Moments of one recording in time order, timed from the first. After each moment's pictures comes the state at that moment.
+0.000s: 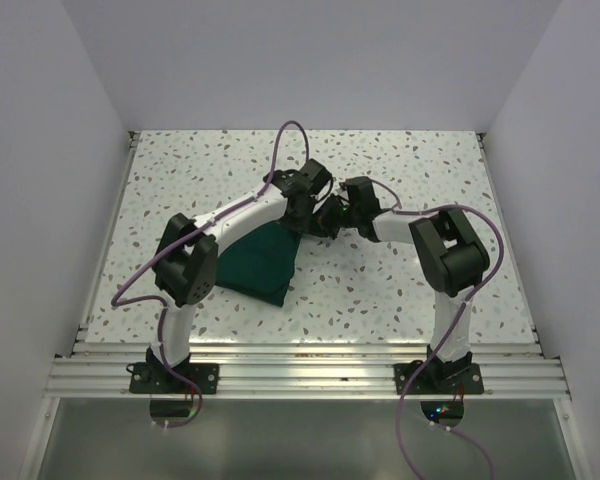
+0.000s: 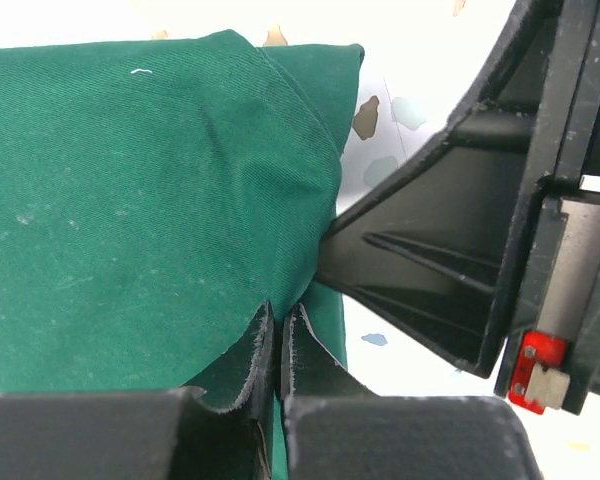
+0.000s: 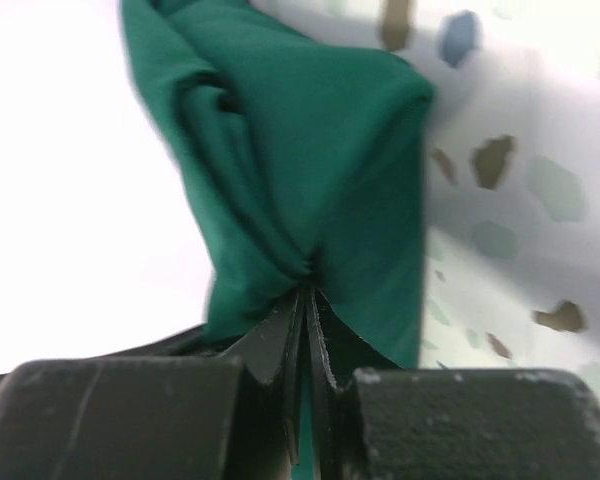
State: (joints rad) left arm -0.72 2.04 1.75 -0.88 -0.26 -0.30; right arm 0.43 2.01 1.11 0.24 -0.62 1.23
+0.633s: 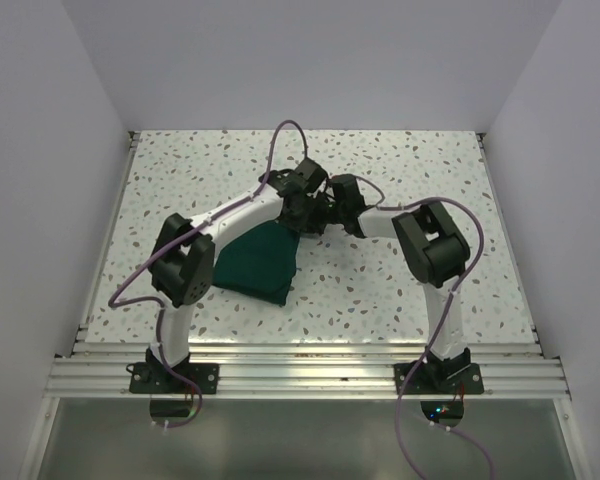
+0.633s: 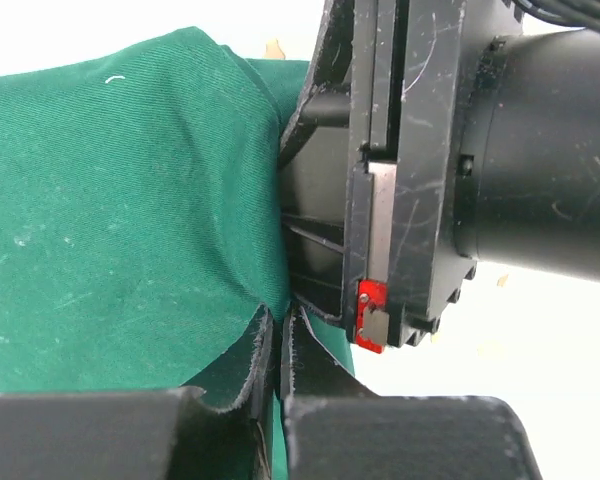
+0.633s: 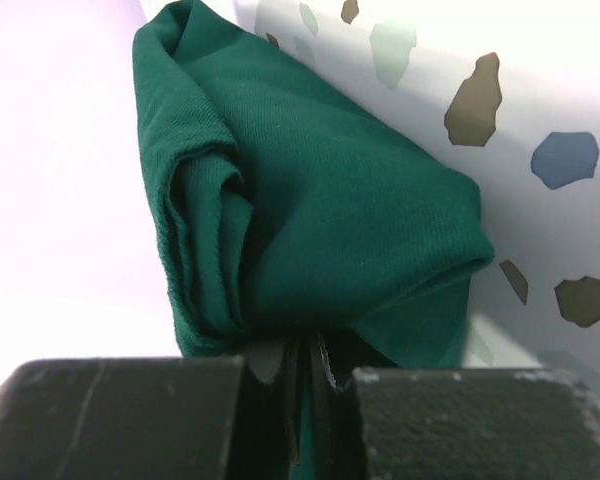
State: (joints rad) left arm -0.70 2.03 1.72 -0.84 -0.22 -0.27; right arm 0.48 2.14 1.26 0.28 -0.59 1.25
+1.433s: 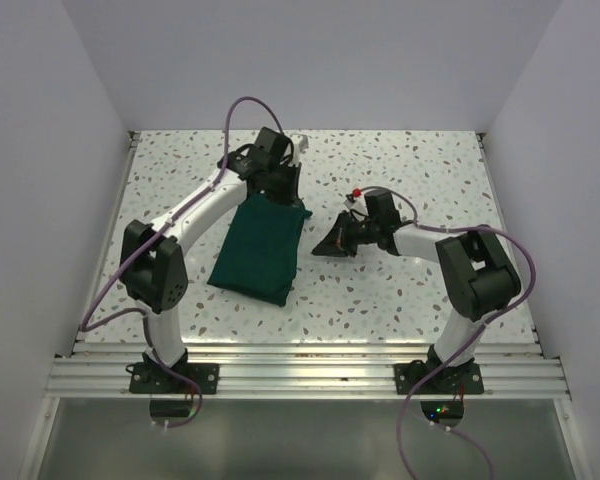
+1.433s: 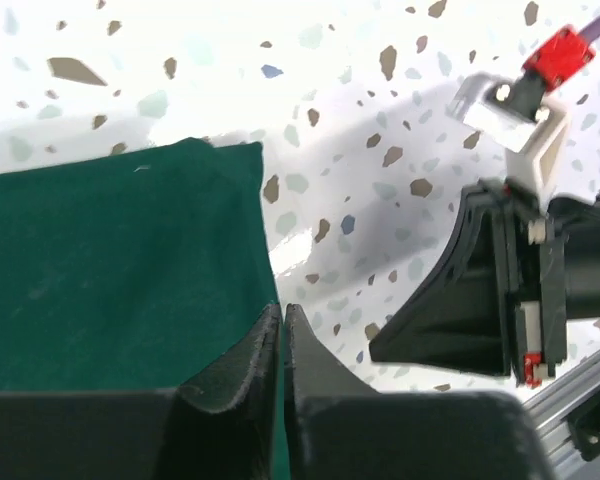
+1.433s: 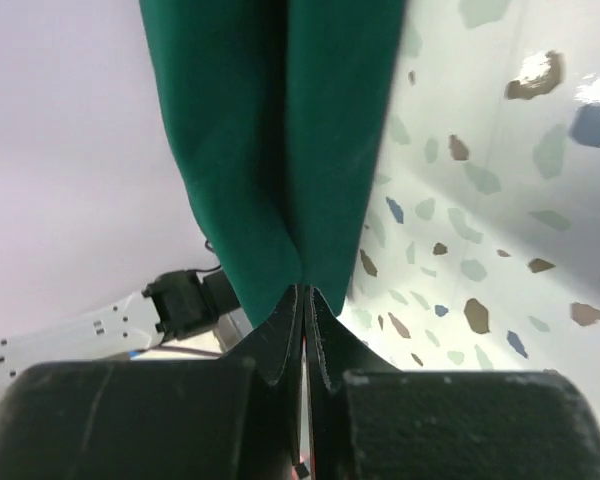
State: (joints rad) left arm -0.54 1.87 1.70 -0.72 0.14 -0.28; right arm 0.38 1.77 0.92 0.09 -0.77 0.92
